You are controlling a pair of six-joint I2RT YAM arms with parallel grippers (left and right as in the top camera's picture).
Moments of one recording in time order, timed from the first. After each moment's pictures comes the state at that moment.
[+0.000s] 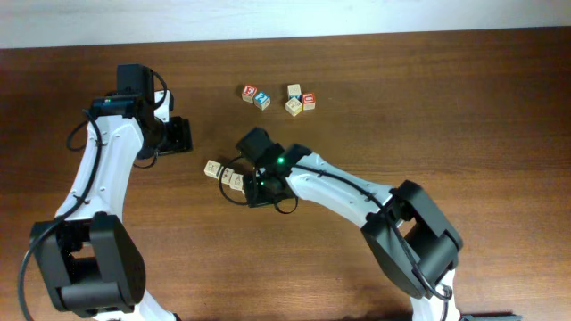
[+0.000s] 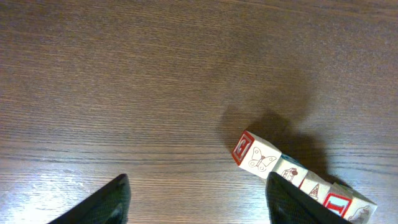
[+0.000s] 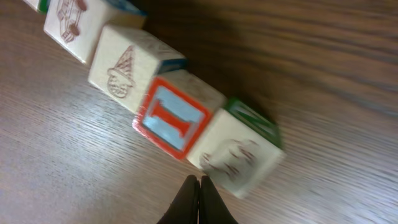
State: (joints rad) left arm 0.04 1.83 1.49 -0.96 0.07 -0.07; right arm 0.75 2.05 1.45 -0.66 -0.19 0.56
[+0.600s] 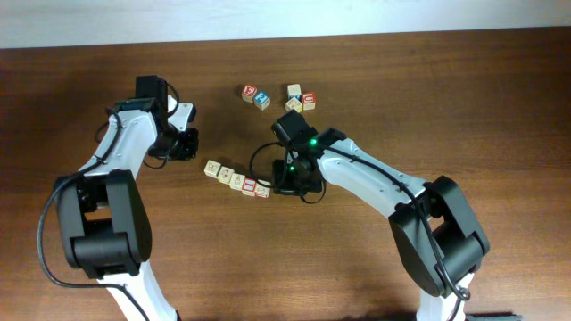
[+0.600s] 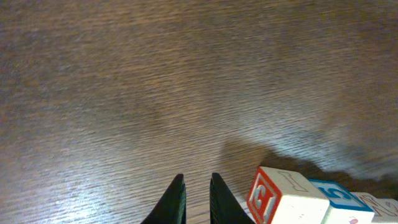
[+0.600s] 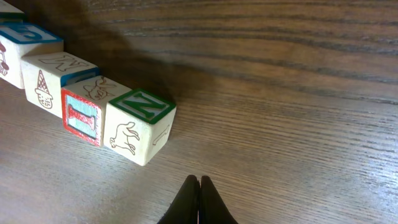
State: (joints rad) left arm 0.04 2.05 1.49 -0.84 0.16 0.16; right arm 0.60 1.98 1.39 -0.74 -0.27 0.63
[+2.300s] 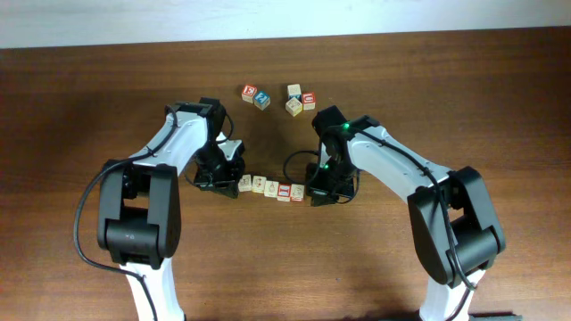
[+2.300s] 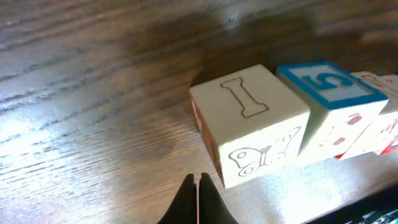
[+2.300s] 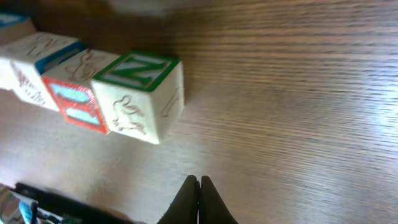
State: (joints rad) left arm -0.19 2.12 1.49 -1.18 0.31 0.00; right arm 0.43 1.97 1.35 -0.99 -0.45 0.52
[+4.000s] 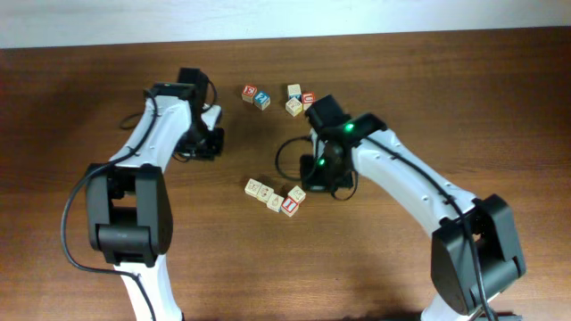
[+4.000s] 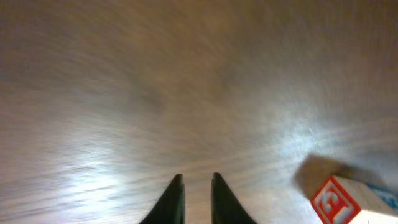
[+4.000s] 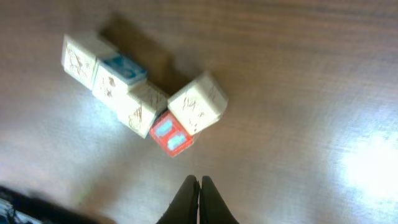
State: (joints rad) left arm -0.12 2.13 1.66 -1.08 0.05 0.02; right arm 0.50 1.83 1.39 -1.01 -0.31 0.47
